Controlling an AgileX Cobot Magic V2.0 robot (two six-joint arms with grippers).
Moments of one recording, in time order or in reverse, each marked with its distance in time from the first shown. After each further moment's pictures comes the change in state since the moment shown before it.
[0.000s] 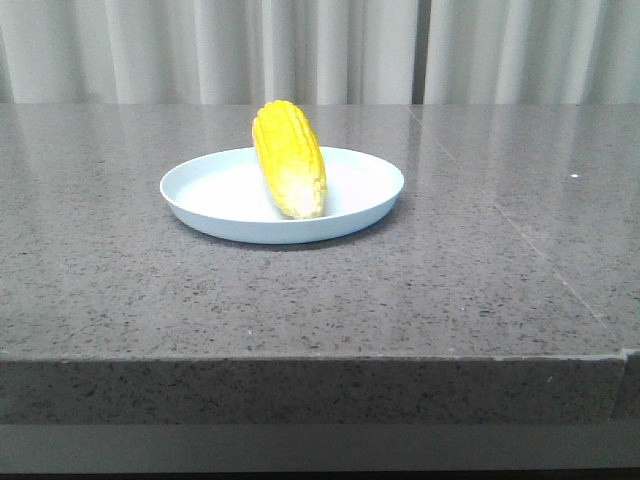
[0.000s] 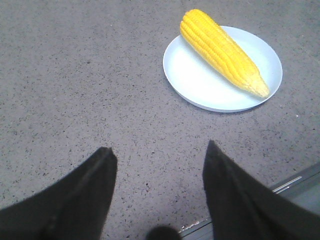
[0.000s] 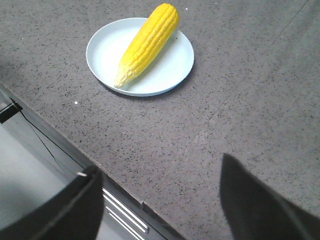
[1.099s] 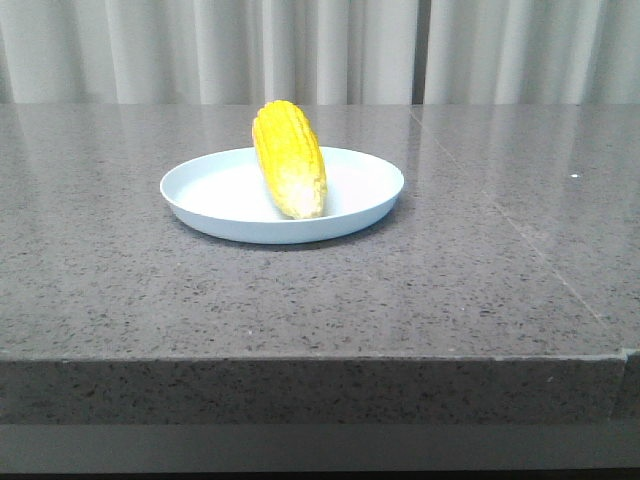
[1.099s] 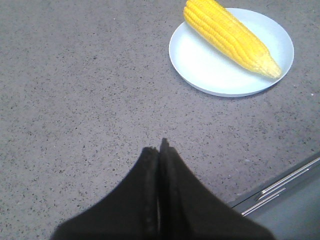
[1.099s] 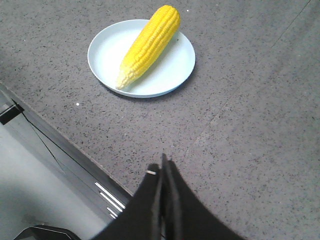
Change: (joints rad) left arm 0.000 0.000 0.000 0.021 0.029 0.078; right arm 0.000 0.000 0.000 0.004 -0.004 0.000
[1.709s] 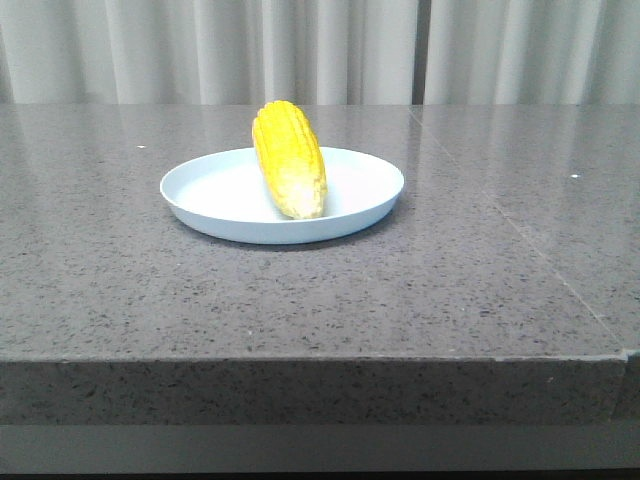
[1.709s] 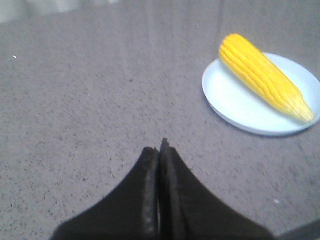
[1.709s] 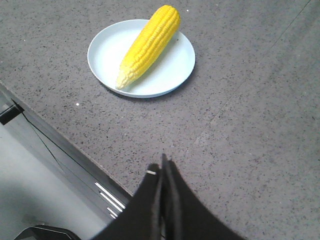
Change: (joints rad) left arm 0.221 -0.236 0.248 -0.064 -0.274 0.000; right arm 0.000 0.000 0.000 0.002 0.000 0.000
